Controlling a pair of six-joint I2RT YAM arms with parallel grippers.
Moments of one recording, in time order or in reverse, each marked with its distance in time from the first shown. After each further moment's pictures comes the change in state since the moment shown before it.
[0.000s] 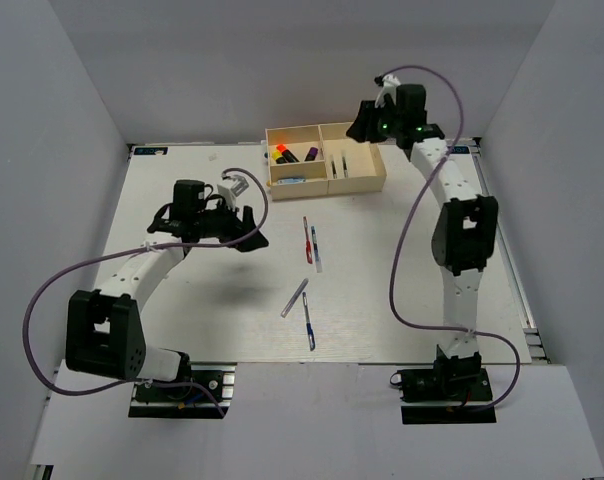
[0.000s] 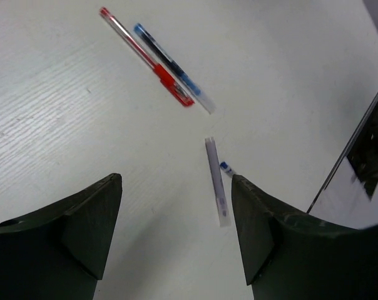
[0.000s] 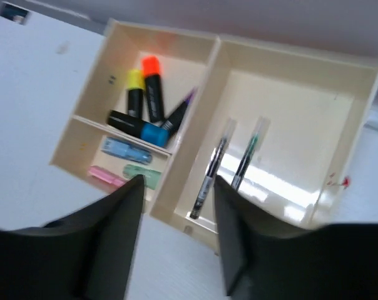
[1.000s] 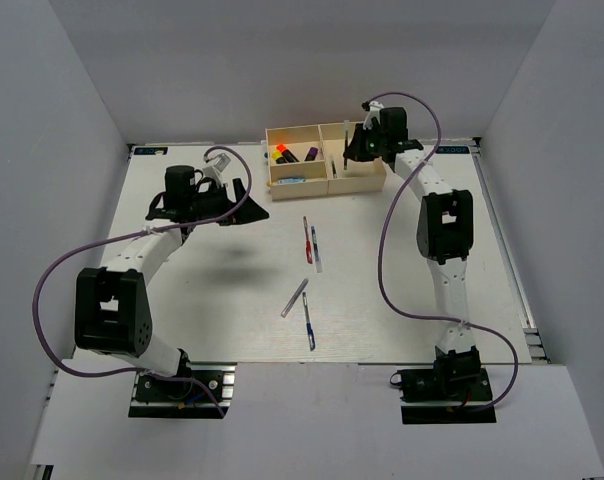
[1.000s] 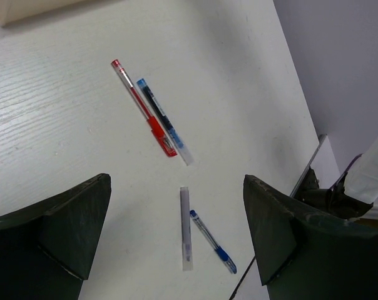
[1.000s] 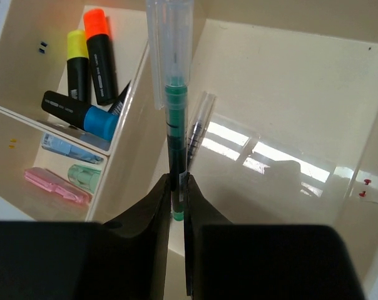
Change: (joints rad) left arm 0.063 0.113 0.064 0.182 0.080 -0.315; right arm 0.008 0.154 0.046 0.040 0.009 -0.027
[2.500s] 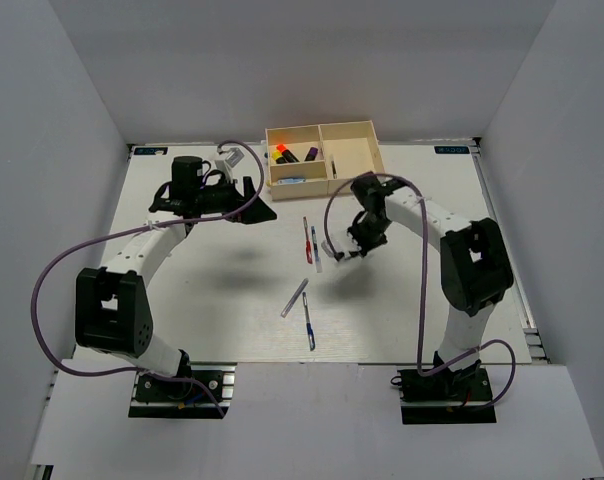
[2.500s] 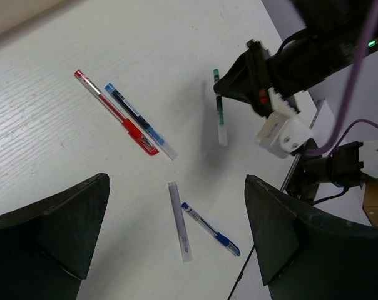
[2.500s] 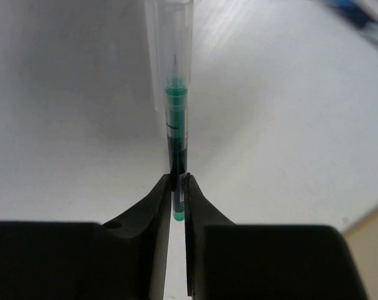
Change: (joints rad) left arm -0.055 0.009 0.104 -0.134 0.060 0.150; right arm 0.264 -0.616 -0.871 -0.694 0.192 -1.944
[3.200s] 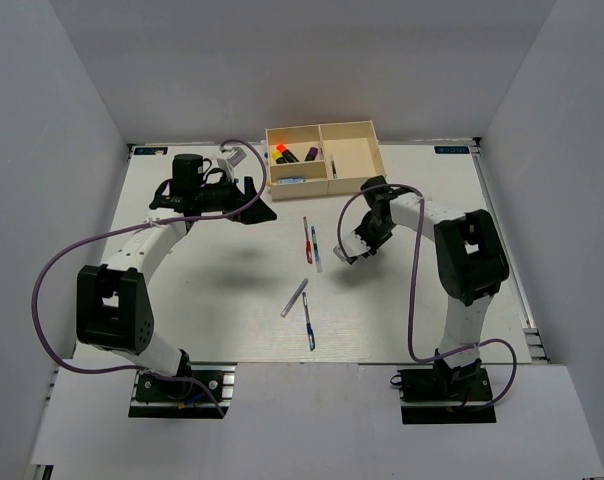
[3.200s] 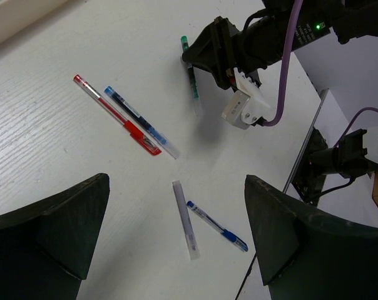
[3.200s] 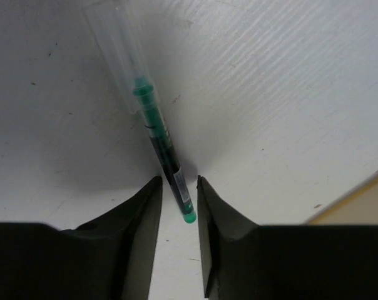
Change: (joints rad) left arm -0.002 0.014 0.029 -0.021 0.018 0.052; right arm -0.087 0.078 -0.016 0.227 0.025 -0.176
